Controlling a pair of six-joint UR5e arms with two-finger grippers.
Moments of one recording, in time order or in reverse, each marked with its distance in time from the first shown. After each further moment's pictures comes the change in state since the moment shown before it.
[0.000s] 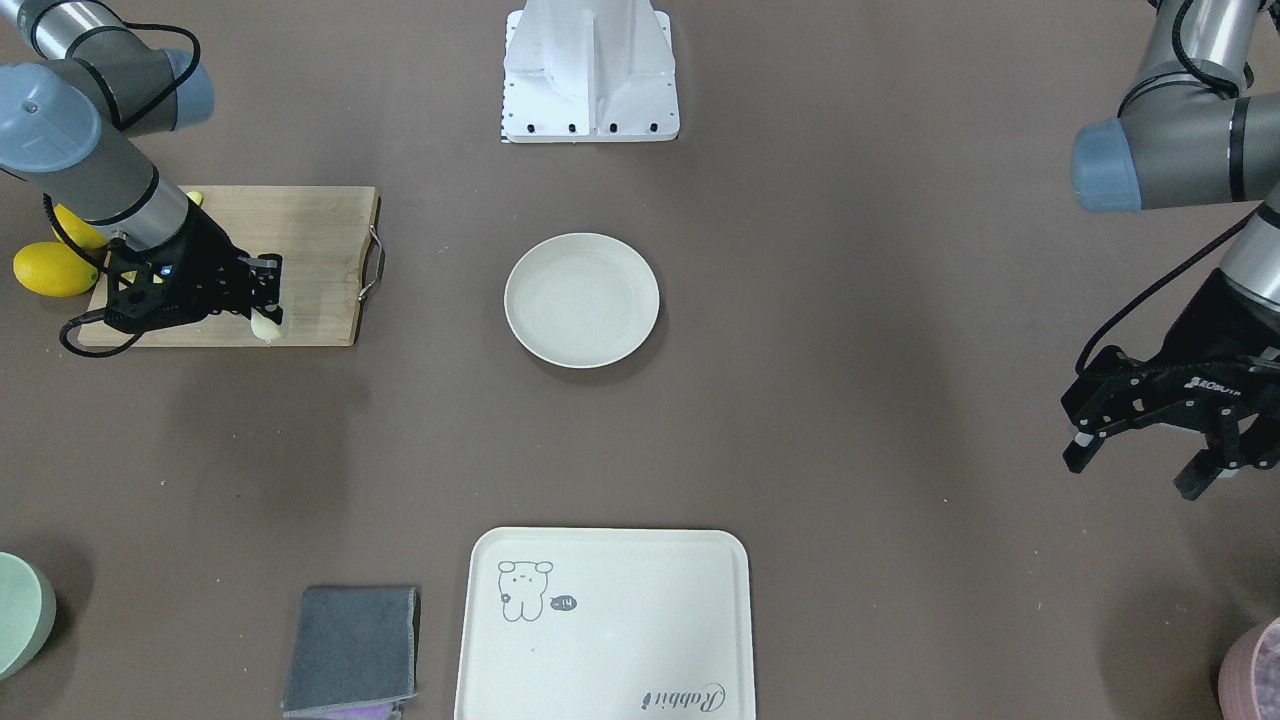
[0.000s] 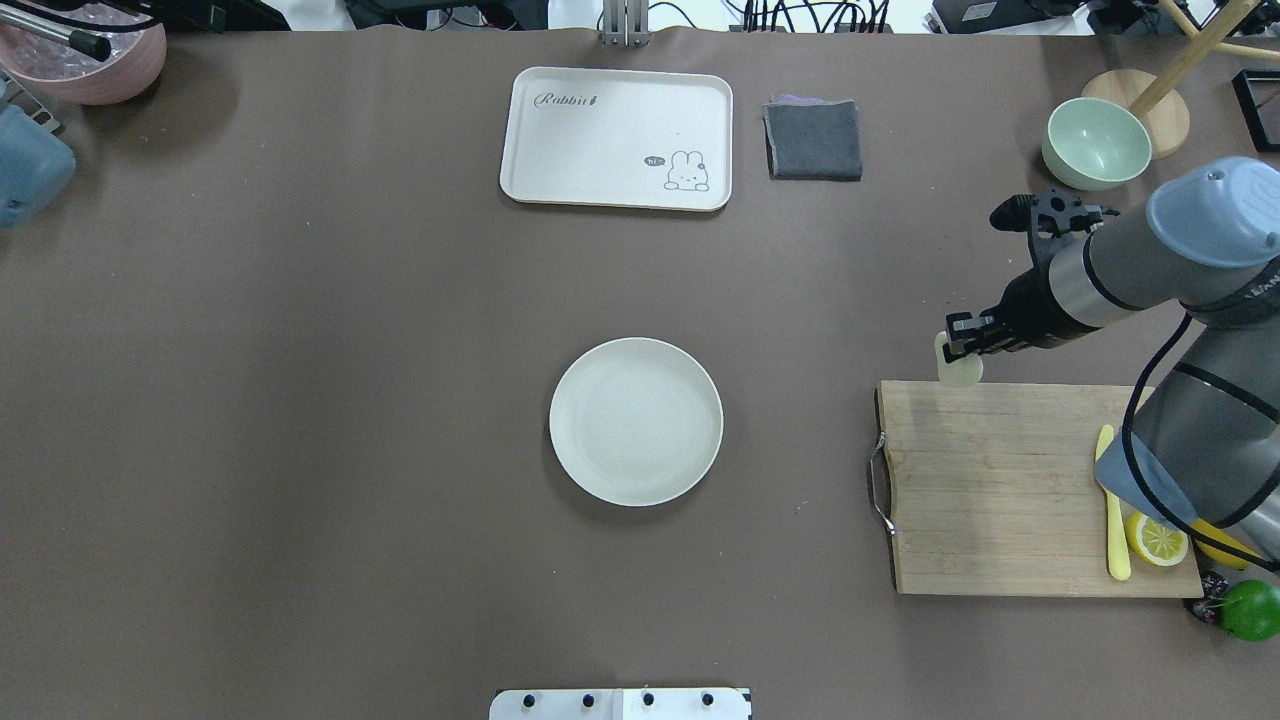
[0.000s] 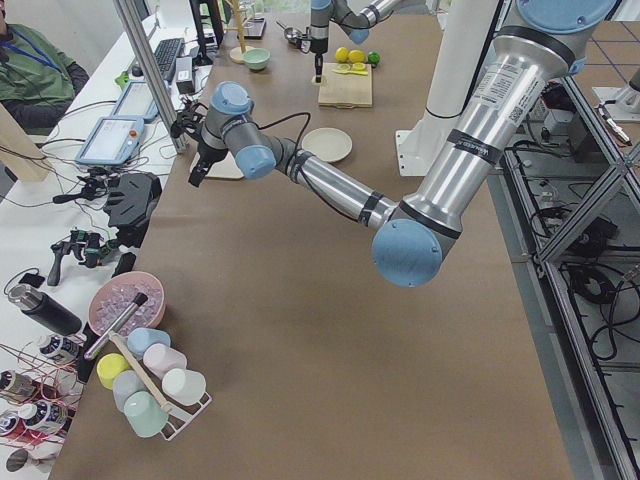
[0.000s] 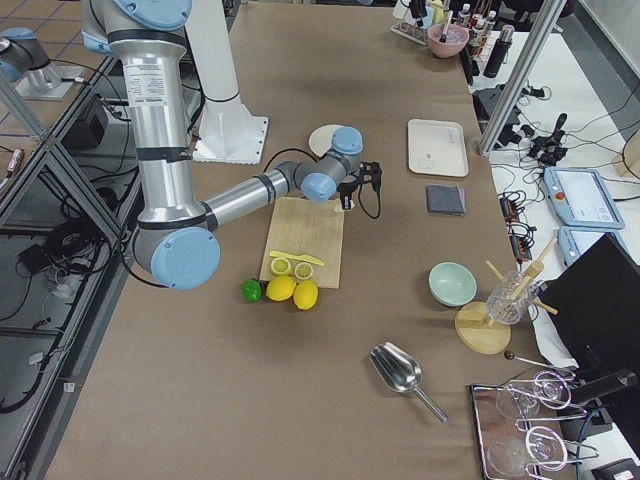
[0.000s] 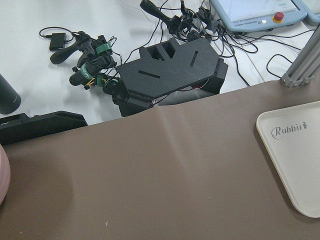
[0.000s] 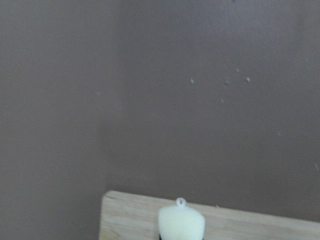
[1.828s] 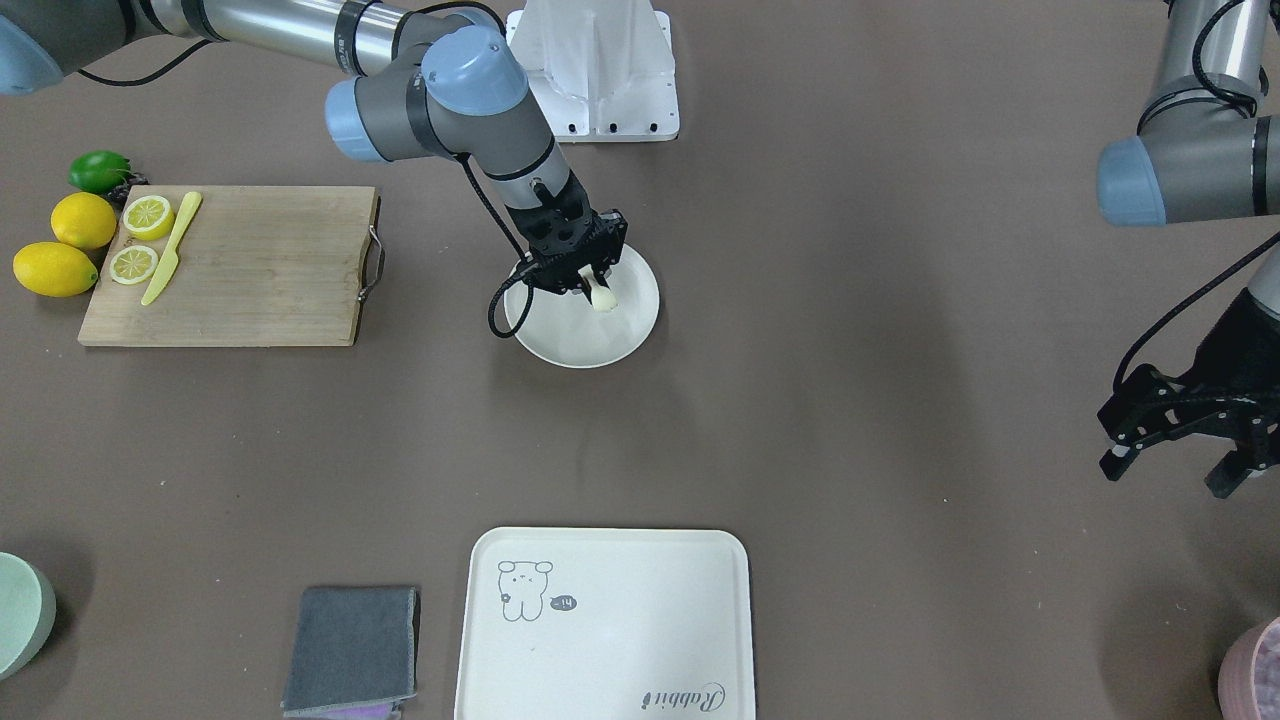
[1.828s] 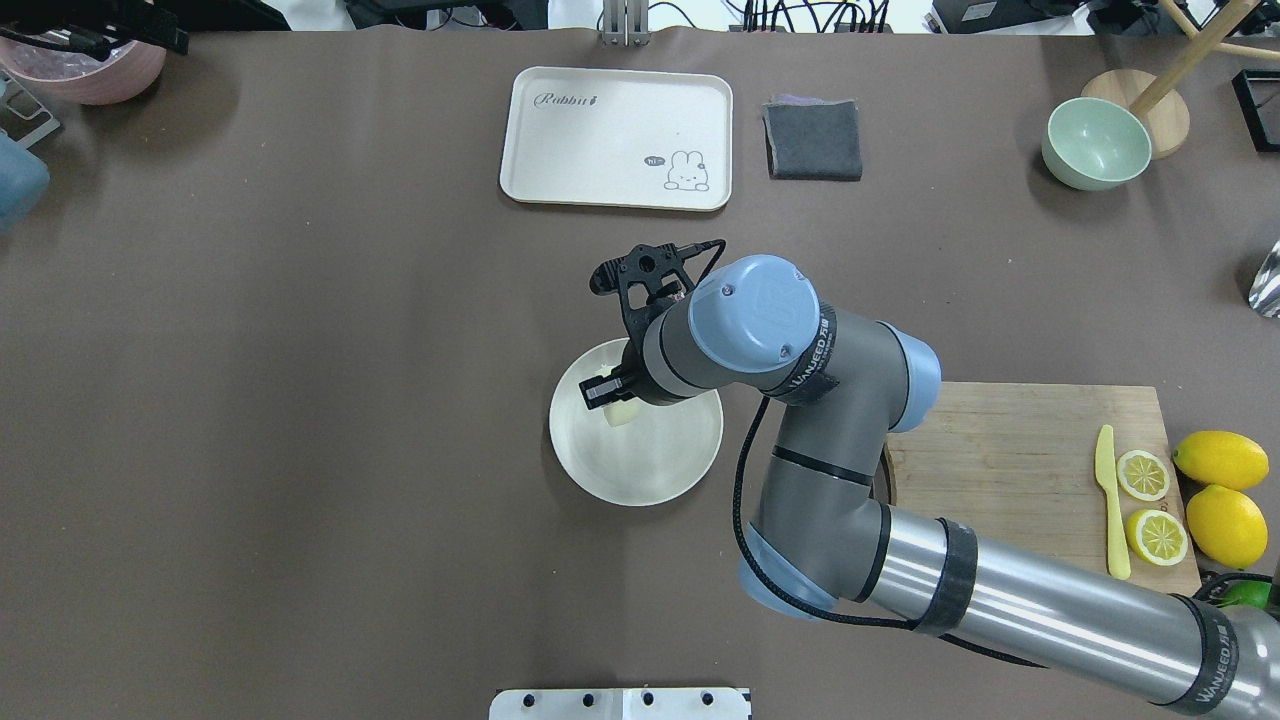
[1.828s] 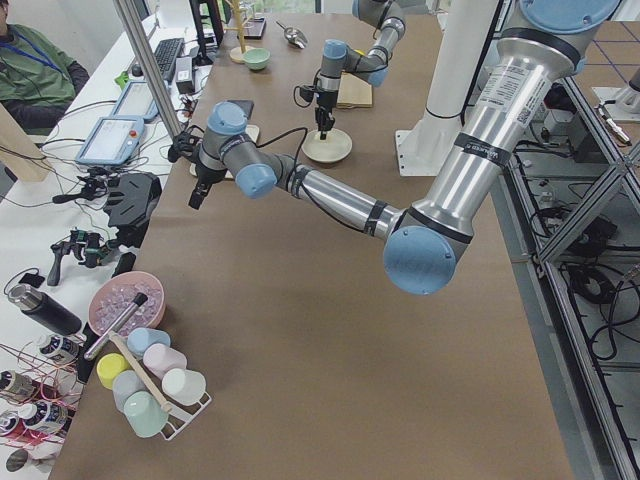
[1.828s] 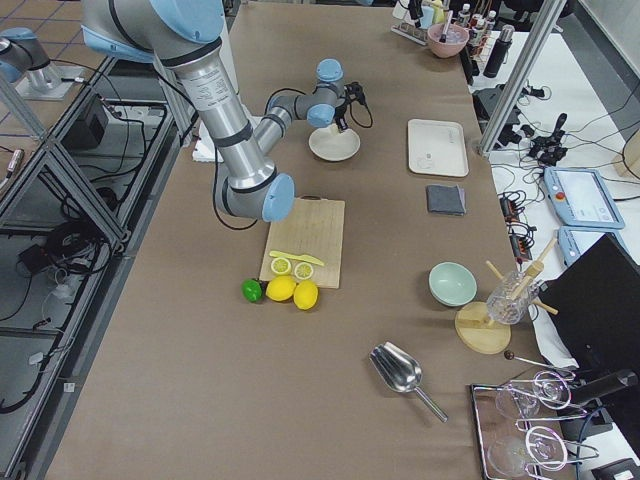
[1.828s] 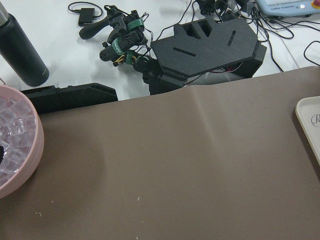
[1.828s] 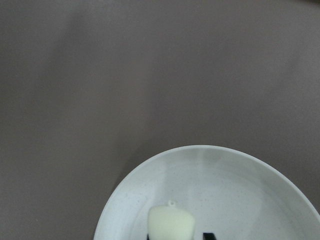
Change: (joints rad) left arm -0.020 0.037 0.045 -0.014 0.005 -0.008; right arm -0.372 0.492 -0.209 -0.028 -0.322 -0.024
